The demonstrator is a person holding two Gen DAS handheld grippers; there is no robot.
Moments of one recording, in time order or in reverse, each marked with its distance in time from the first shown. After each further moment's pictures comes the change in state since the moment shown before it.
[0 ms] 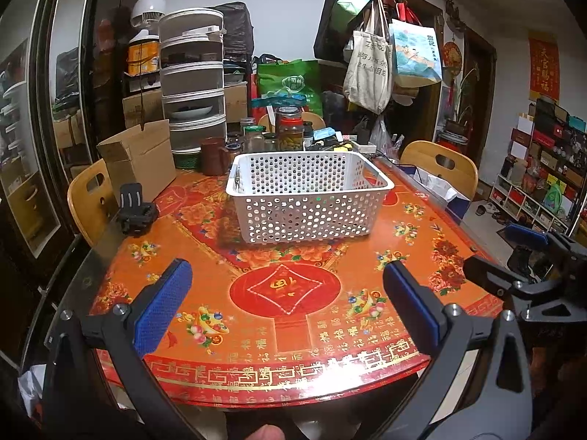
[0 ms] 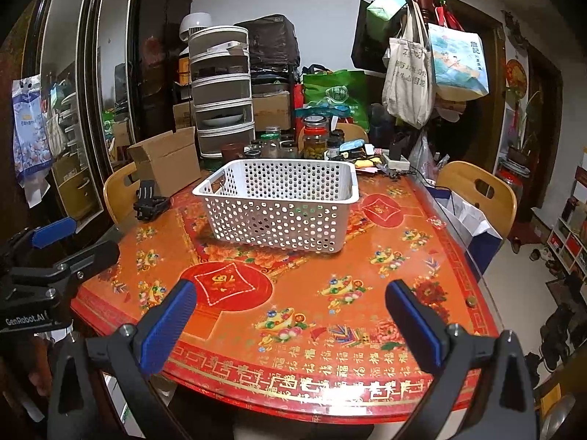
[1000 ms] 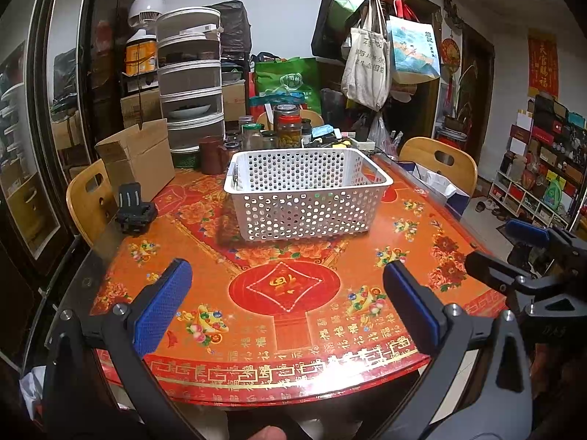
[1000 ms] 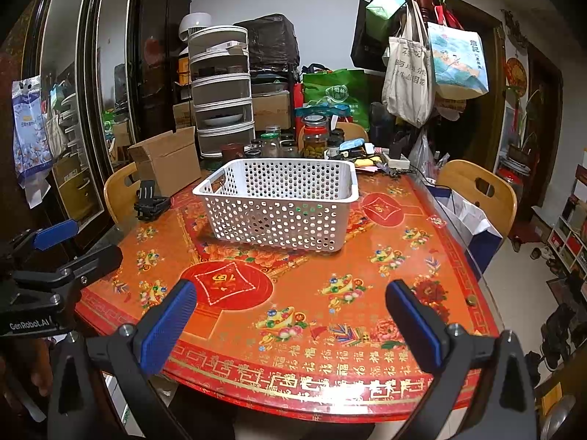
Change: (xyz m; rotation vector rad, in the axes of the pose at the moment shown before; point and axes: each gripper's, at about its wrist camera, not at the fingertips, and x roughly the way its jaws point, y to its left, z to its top) left arm 0.001 -0.001 -0.001 0.003 0.002 0.001; right arm -0.002 -0.001 -0.001 0.001 0.002 0.002
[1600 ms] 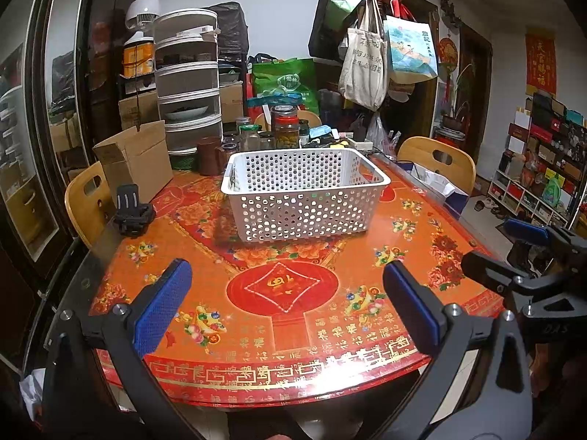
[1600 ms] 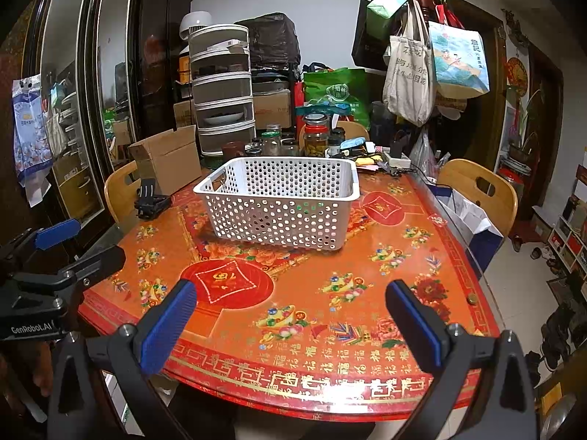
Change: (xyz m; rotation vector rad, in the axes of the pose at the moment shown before) left arm 0.001 0.001 -0.005 0.015 -0.008 -0.007; right arm 0.001 0.001 -0.002 0.000 0.004 0.000
